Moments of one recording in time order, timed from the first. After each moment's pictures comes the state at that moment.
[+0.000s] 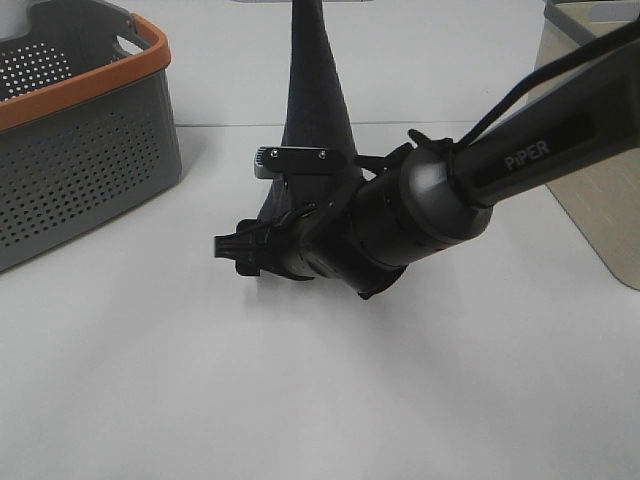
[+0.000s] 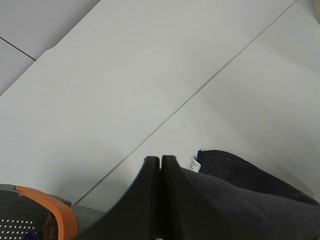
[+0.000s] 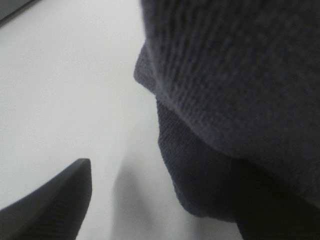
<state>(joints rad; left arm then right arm) -0.81 2.05 -2.11 0.60 0.92 -0.14 0.82 2.17 -1.13 1.22 -0.40 -0.65</state>
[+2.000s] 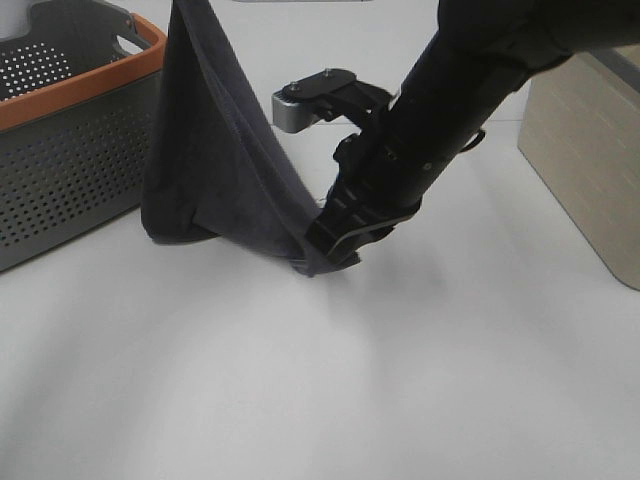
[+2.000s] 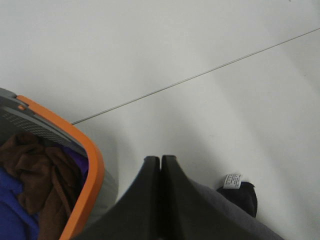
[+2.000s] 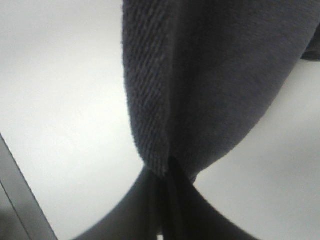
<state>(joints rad) -0.40 1.98 -2.11 0.04 0.95 -0.01 0.58 1.80 -1.23 0.34 0.77 -0.58</state>
